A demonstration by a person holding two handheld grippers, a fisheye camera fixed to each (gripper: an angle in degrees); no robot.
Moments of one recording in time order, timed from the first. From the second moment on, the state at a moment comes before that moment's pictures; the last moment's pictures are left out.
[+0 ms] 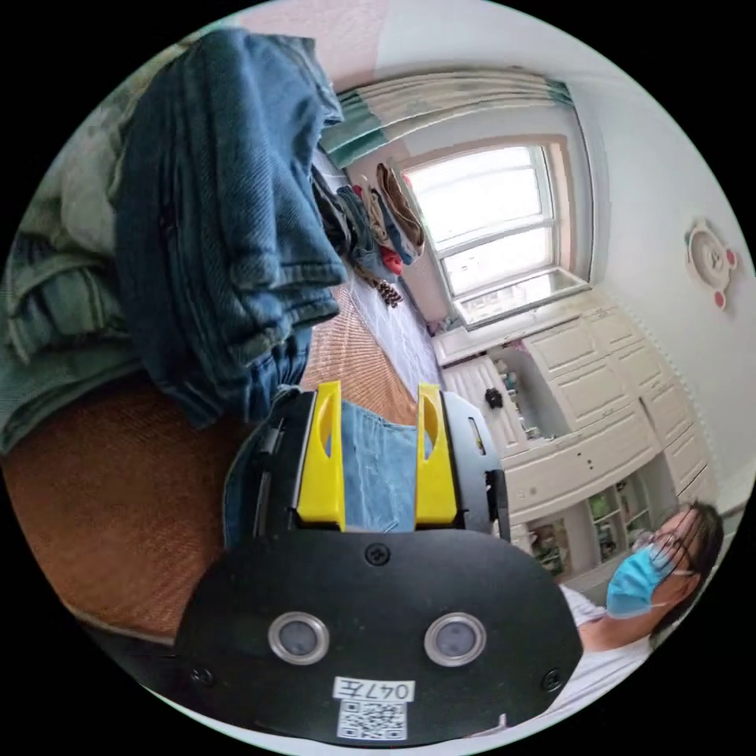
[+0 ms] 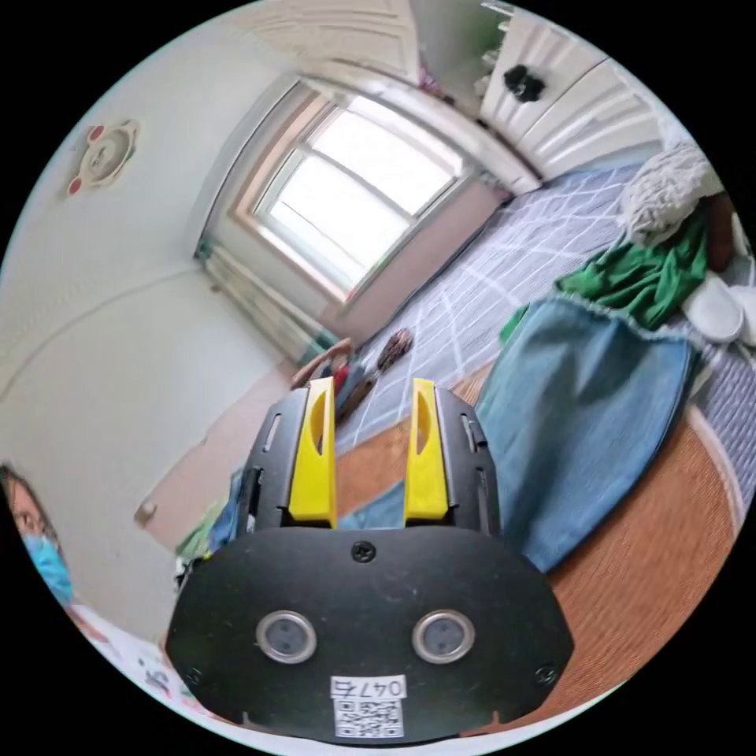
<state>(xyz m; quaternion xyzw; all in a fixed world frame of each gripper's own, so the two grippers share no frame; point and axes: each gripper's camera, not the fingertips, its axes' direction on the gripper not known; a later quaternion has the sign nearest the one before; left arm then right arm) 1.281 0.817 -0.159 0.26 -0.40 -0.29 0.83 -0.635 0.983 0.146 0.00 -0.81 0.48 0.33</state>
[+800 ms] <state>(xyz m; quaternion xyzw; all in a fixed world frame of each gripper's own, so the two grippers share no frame) 1.318 0.851 -0.075 0.04 -0.47 -0.15 0.87 -0.604 0.890 -0.073 0.01 -0.96 0.11 0.26</state>
